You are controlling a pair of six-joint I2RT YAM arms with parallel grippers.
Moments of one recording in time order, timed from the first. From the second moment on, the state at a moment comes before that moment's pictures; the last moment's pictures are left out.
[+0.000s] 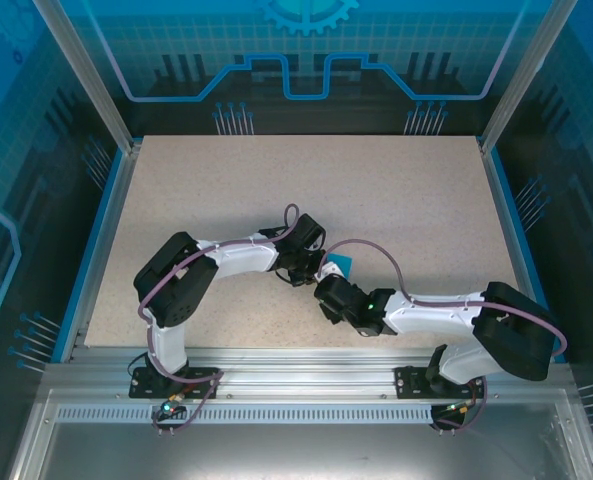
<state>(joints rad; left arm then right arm) -0.74 1.90 1.16 -0.35 0.31 -1.01 1.04 1.39 0.59 -0.21 0.40 0.37</state>
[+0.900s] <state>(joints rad) -0.74 1.70 1.11 -0.33 0.26 -1.04 0.75 1.13 0.24 0.08 0.03 0.55</state>
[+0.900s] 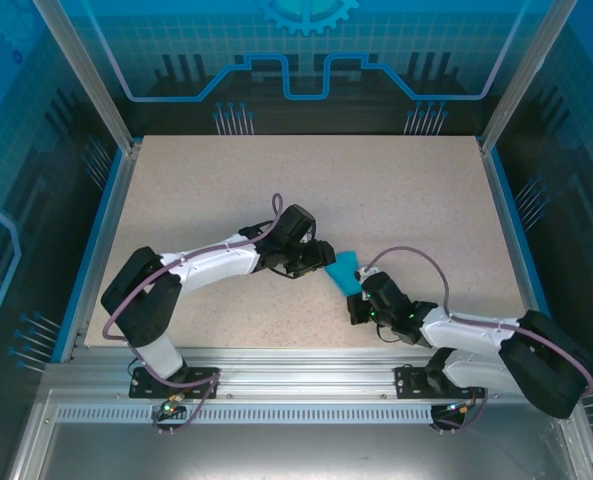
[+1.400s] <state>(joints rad) -0.76 1.74 1.08 -0.20 0.32 -1.04 0.50 1.05 0.20 0.12 -0.29 0.70</state>
